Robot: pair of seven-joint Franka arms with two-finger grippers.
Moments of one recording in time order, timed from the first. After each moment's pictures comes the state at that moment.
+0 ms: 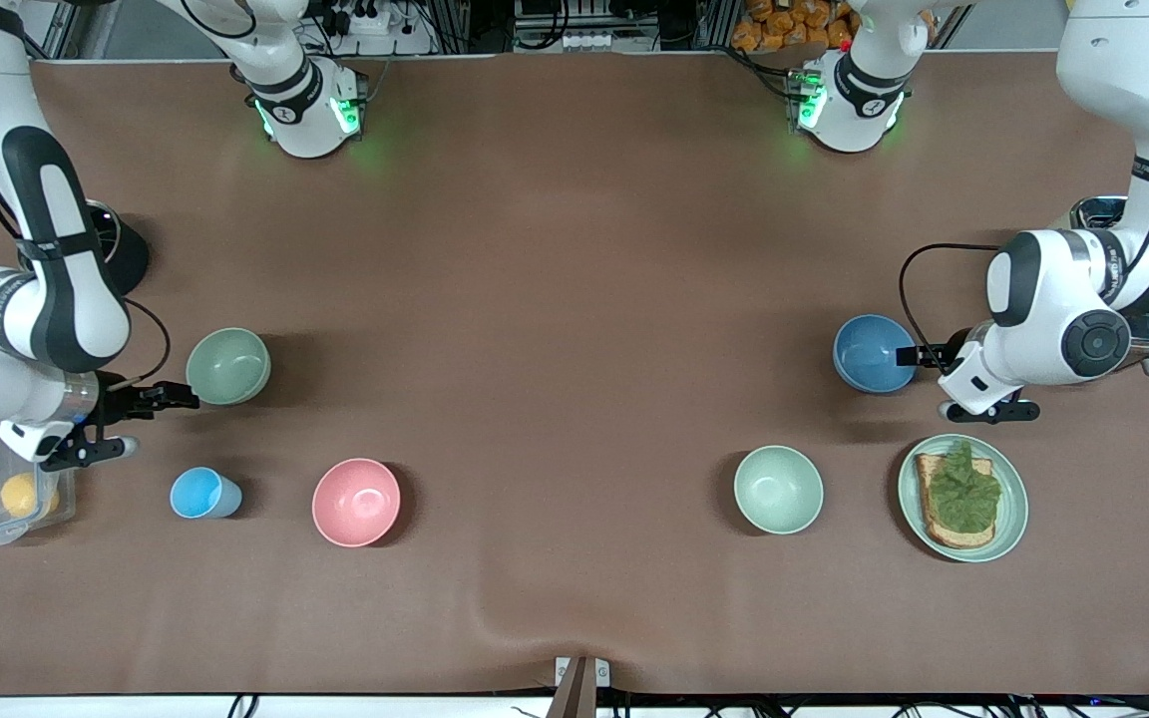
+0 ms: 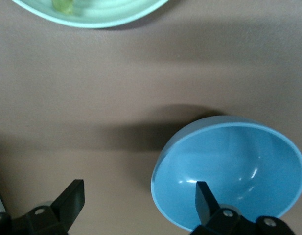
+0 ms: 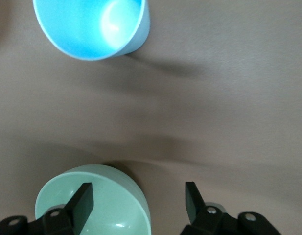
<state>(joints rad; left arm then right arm) 0.11 0.40 -0.09 -2.01 0.09 2.12 -0.04 -0.22 0.53 0.01 -1.78 0.09 2.11 -0.46</state>
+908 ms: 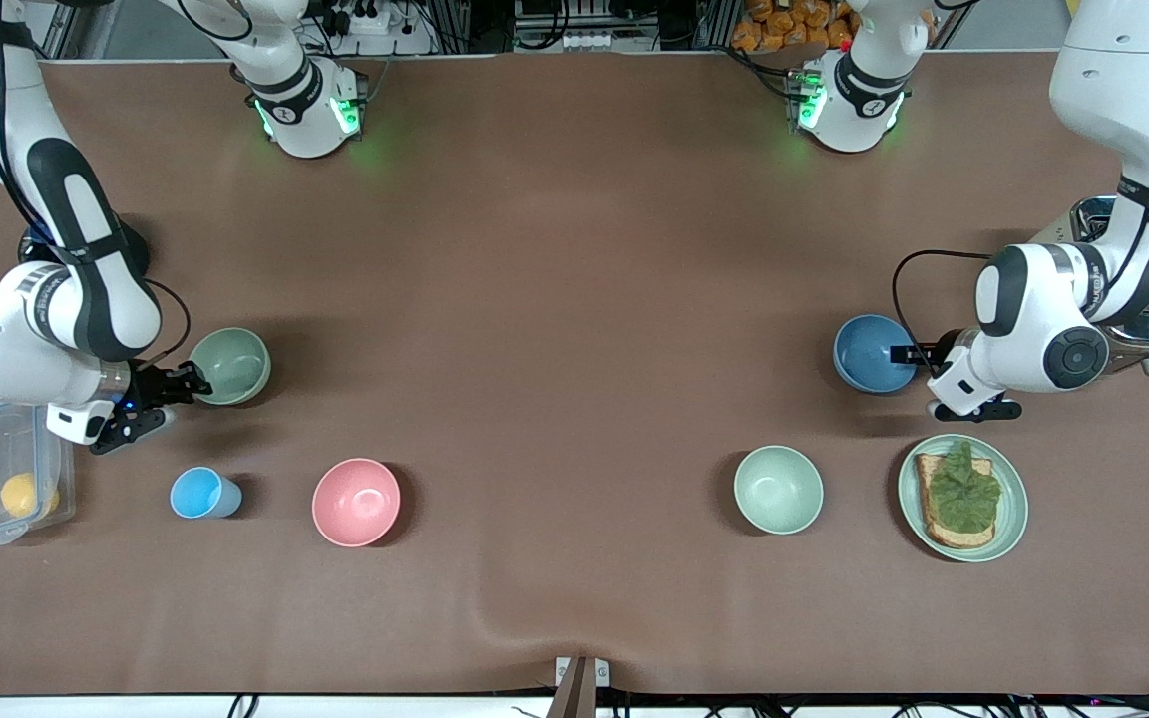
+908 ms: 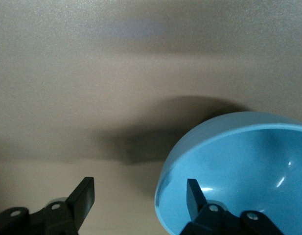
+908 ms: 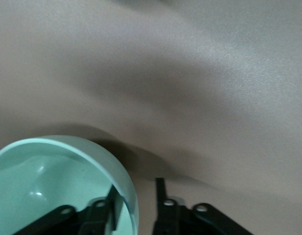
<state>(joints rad) 0.13 0.45 -0.09 -2.02 0.09 2.12 -0.03 -0.24 0.53 0.01 -1.92 0.12 2.24 -0.71</state>
